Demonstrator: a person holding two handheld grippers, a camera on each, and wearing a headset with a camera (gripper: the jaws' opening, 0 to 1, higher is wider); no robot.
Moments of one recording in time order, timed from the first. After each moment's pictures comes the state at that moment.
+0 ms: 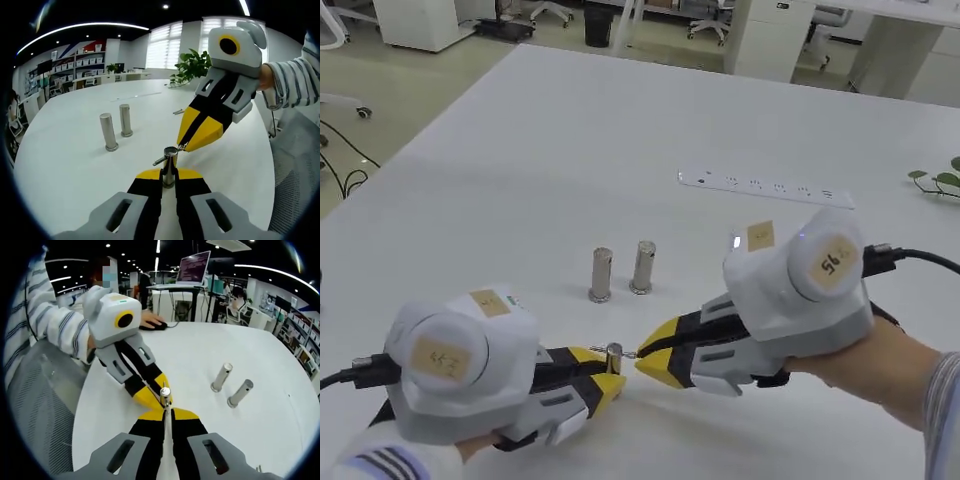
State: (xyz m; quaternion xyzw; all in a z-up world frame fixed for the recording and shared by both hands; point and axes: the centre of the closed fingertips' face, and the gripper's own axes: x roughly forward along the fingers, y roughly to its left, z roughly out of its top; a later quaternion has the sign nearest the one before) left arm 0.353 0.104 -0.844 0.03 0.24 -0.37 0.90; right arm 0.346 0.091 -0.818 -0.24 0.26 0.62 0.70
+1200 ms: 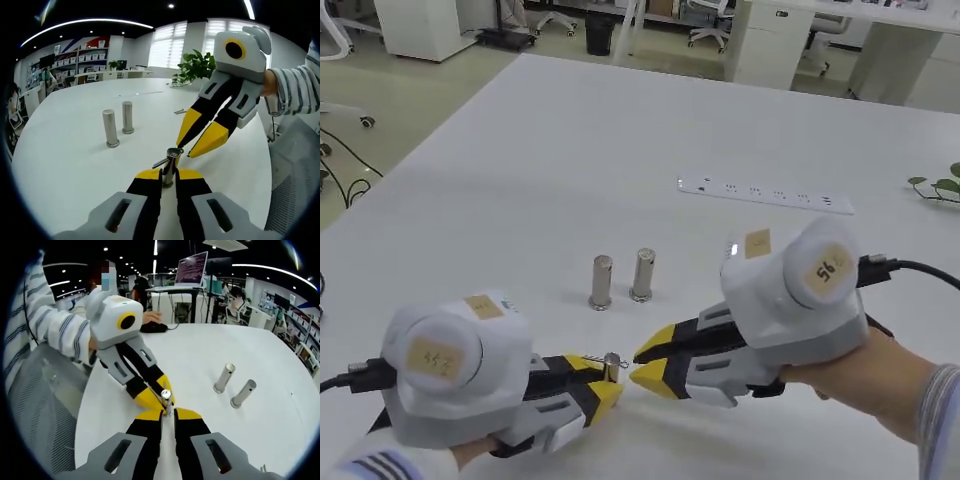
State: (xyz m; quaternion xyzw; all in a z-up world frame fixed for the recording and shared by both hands) left arm 0.350 0.108 -0.844 0.01 0.25 -0.36 0.90; right arm 0.342 0.098 -0.819 -0.23 0.26 0.62 0.70
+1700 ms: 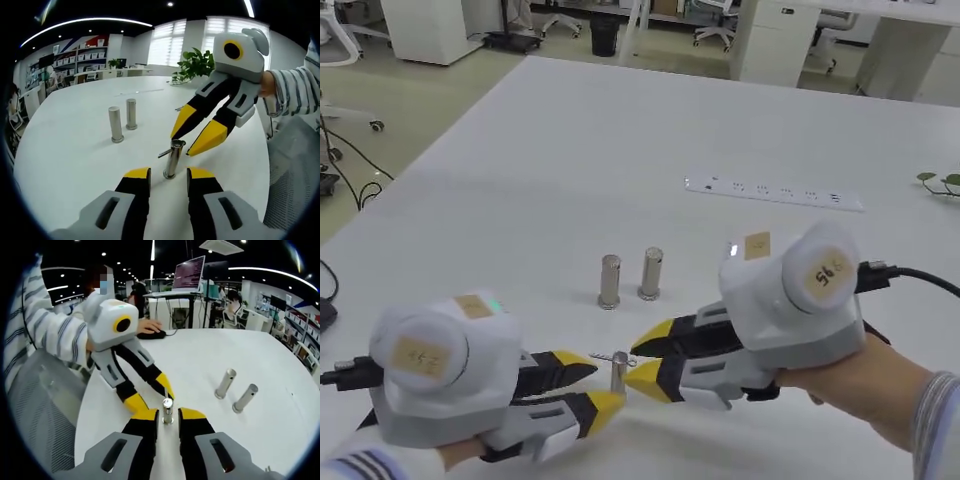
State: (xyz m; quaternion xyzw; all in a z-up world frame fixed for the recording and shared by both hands) left arm 0.340 0.124 -0.843 0.02 0.26 -0.37 0.89; right arm 0.342 0.111 -0.817 -0.21 0.25 0.62 0.72
